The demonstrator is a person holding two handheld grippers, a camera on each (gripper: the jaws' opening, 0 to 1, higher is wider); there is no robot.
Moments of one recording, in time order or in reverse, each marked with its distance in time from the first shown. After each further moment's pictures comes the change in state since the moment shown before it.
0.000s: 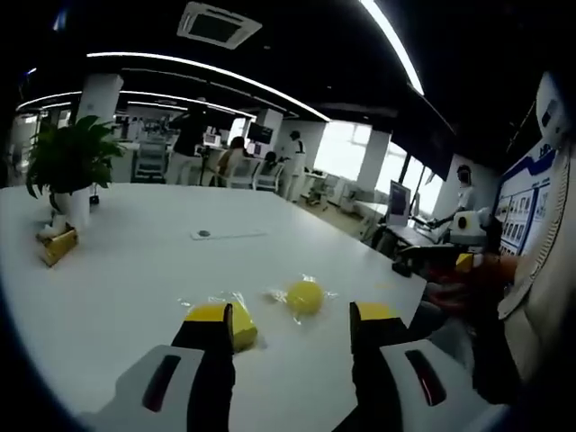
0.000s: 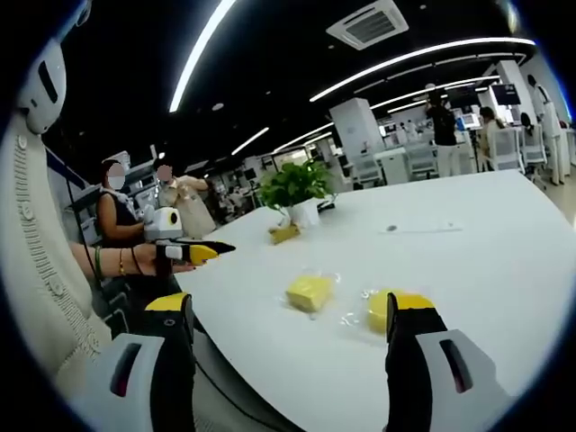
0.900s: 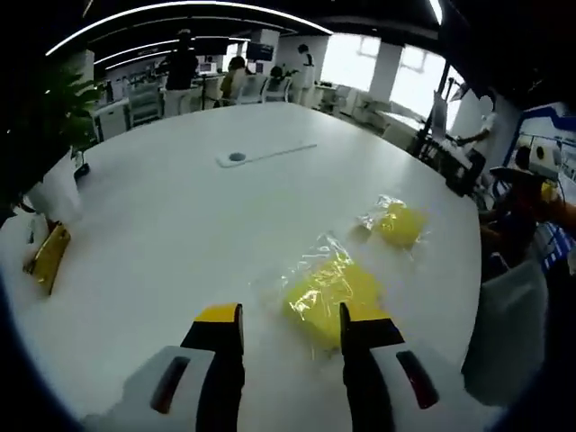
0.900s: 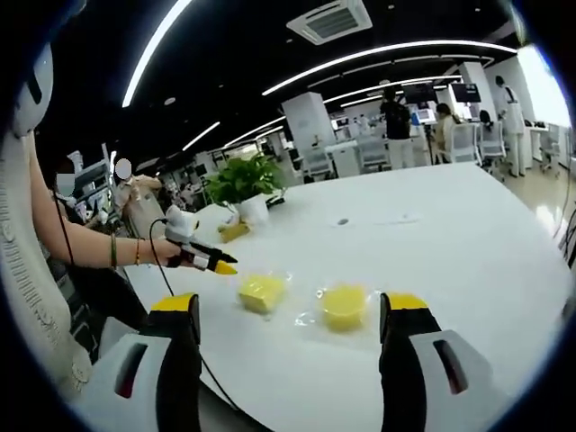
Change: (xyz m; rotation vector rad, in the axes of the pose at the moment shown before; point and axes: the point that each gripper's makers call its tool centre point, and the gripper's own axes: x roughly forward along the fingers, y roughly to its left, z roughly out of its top) left arm 0.088 0.145 -0.067 0.166 0.507 0.114; right arm 0.013 -0.039 0.006 0.035 0.022 -0.232
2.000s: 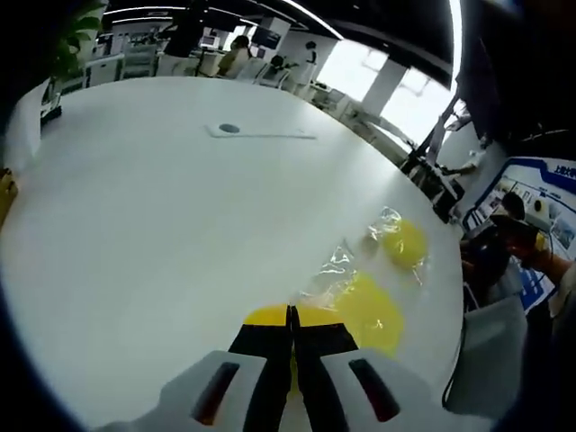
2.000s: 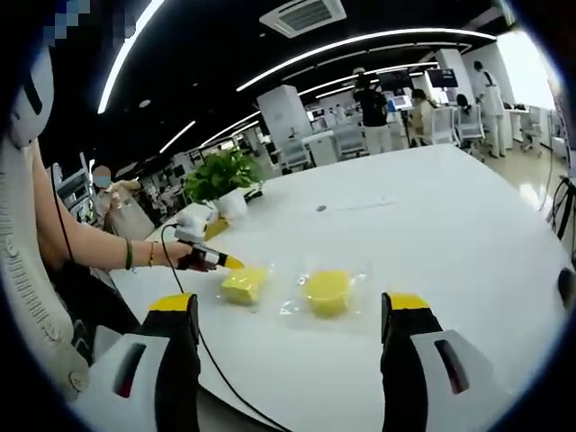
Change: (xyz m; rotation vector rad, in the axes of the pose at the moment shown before) left arm 0.081 0.029 -0.007 -0.215 0.045 -0.193; right arm 0.001 -0.022 -0.018 0.084 0.045 -0.117
